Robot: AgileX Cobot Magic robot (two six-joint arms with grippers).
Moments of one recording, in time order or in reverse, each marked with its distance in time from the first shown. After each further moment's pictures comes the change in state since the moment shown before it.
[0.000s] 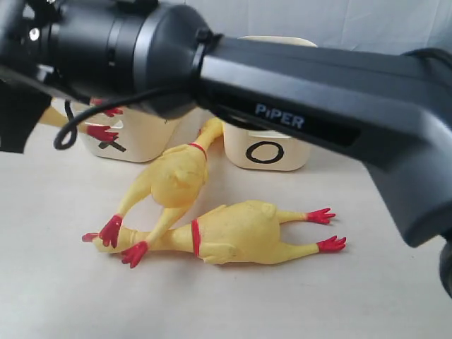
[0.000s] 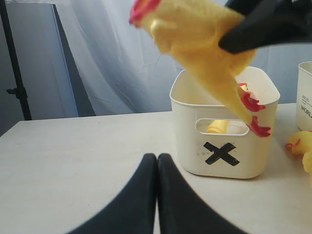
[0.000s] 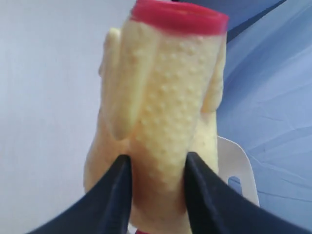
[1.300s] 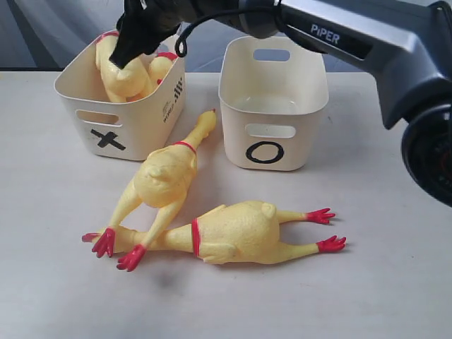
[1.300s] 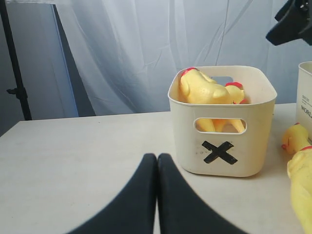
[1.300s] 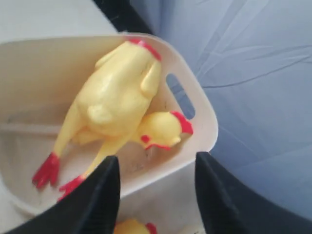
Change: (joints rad) left arm 0.000 0.000 0.000 0.000 0.000 0.000; right arm -0.327 0.074 -0.066 0.152 0.018 0.102
